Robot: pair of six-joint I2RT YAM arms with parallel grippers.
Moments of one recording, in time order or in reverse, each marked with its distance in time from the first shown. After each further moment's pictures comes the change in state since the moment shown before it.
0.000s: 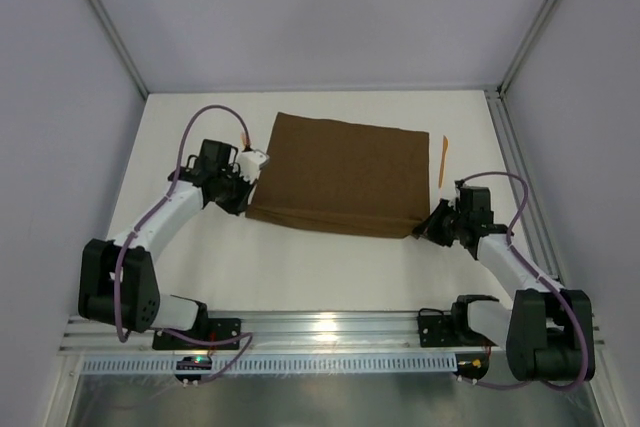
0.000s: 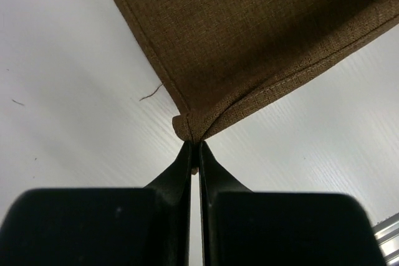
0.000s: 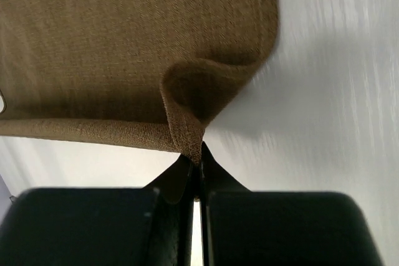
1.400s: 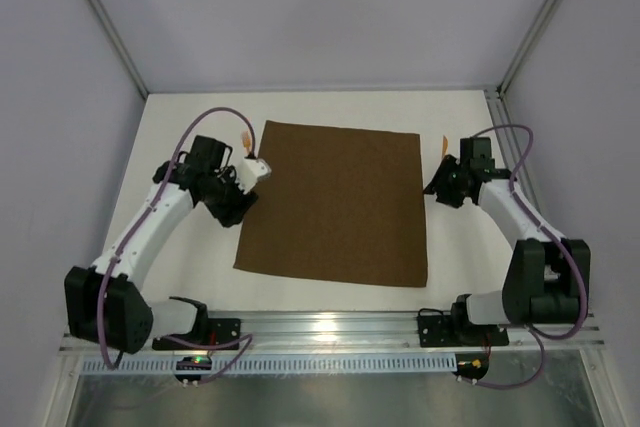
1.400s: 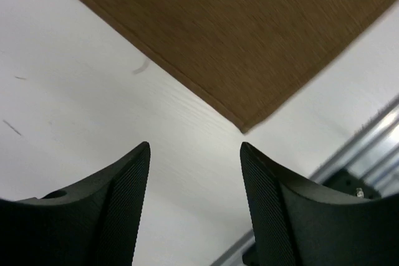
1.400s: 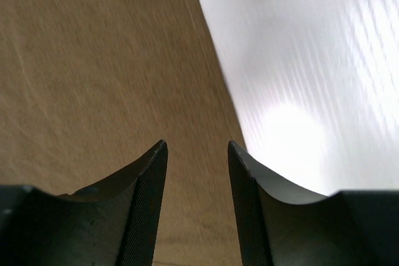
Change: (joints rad) left arm -0.022 -0.217 0.039 -0.398 0.052 0.308; right arm 0.010 0.166 0.352 -0.247 0.241 0.013
